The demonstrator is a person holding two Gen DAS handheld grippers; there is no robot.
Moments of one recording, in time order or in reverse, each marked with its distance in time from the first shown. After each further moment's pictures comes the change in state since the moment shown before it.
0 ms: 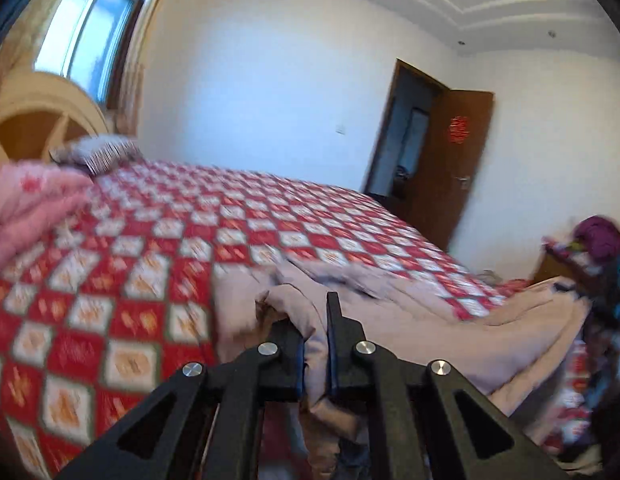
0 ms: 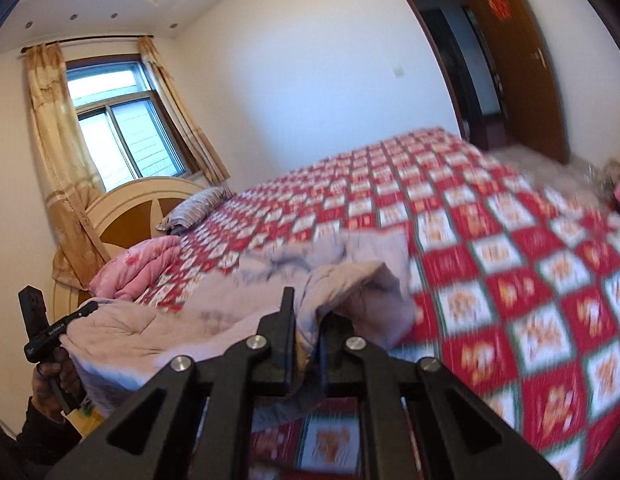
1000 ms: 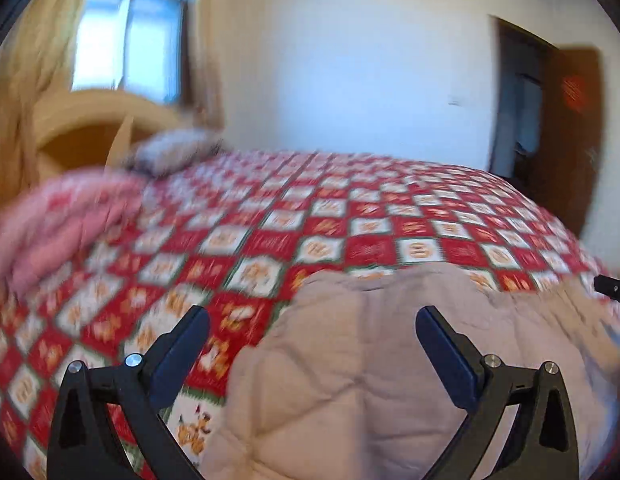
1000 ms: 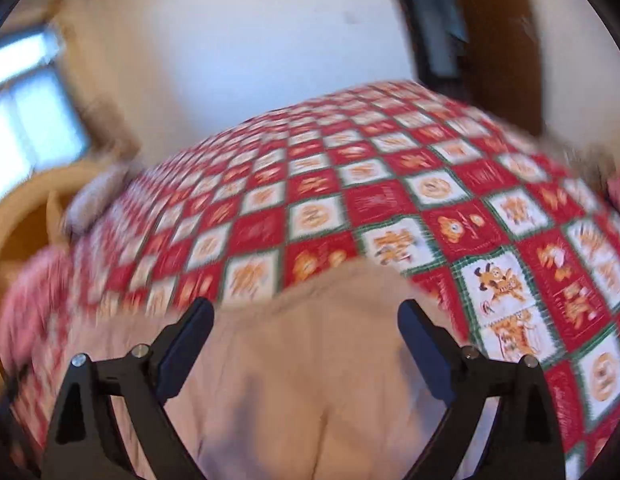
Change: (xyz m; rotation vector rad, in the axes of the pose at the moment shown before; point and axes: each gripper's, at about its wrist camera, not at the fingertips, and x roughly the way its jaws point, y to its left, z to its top) left arm 0.251 -0.010 0.022 0.087 0.046 0.459; right arm 0.339 -0.036 0.084 0.004 0.190 -0.235
